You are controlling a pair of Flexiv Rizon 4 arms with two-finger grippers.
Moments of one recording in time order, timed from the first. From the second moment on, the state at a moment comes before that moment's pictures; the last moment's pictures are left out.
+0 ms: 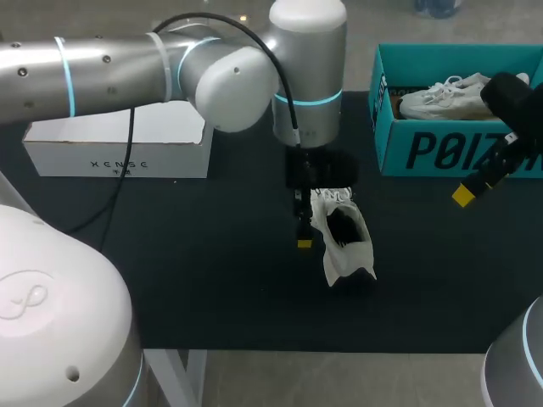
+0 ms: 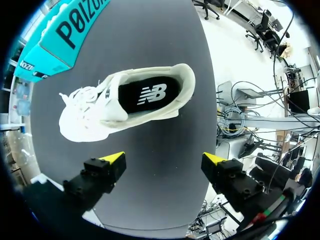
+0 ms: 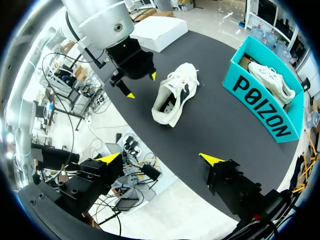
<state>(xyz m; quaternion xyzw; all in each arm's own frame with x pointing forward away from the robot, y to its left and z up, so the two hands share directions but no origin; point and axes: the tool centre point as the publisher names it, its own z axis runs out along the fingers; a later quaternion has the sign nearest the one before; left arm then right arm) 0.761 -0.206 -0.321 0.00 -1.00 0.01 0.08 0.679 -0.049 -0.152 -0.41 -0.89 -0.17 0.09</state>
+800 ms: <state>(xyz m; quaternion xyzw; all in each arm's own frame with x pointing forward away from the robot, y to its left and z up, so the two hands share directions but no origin) 0.717 -0.232 -0.322 0.03 -1.00 0.01 0.08 0.679 -0.049 -0.152 -0.41 -0.89 -0.17 0.09</state>
